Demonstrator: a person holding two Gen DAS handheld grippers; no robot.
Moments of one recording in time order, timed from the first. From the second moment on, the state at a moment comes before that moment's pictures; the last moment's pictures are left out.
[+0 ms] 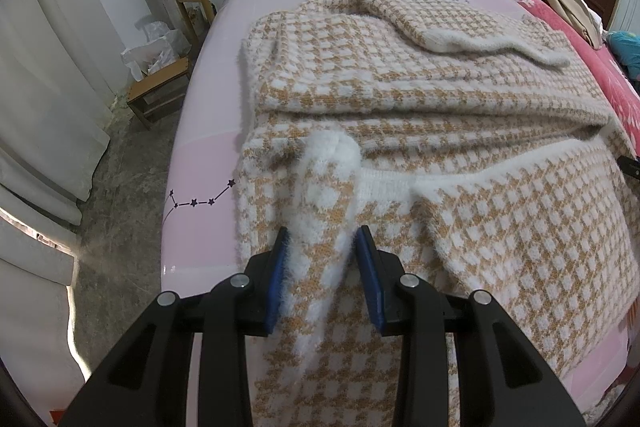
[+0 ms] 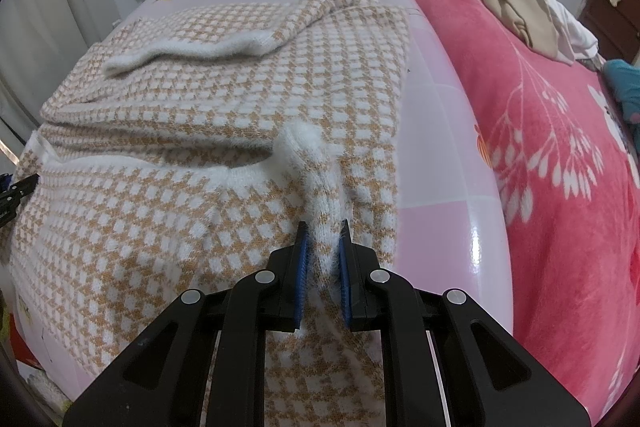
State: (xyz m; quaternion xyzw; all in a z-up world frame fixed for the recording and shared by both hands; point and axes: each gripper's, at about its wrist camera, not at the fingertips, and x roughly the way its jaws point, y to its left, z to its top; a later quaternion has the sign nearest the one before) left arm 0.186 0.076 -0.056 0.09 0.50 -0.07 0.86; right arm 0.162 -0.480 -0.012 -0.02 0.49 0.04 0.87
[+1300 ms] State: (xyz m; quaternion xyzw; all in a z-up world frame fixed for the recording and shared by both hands) left arm 0.164 0.088 -0.031 0.07 0.43 -0.08 0.90; right arm 0.137 -0.483 0.015 -0.03 0.45 0.01 0.89
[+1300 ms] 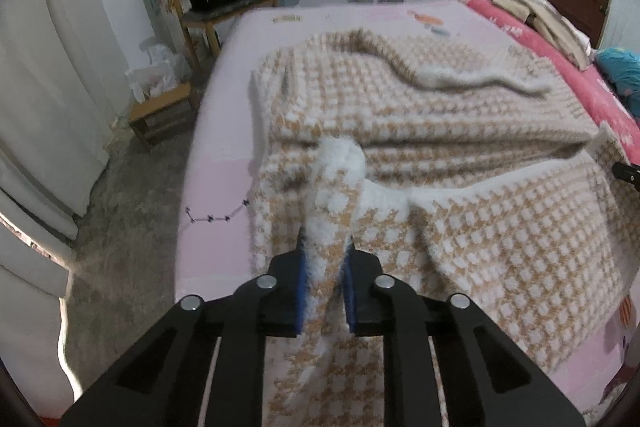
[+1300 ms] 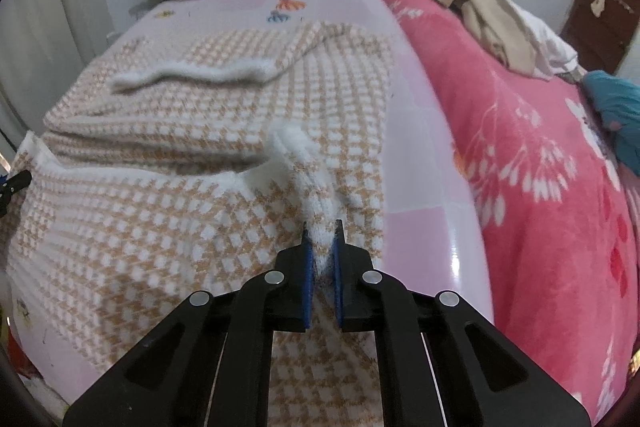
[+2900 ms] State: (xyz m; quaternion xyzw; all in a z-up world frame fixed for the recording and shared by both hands) left arm 0.420 0.154 -0.013 -0.22 0.43 -0.13 0.87; right arm 0.391 -0.591 0.011 0.18 0.44 0.09 0.88
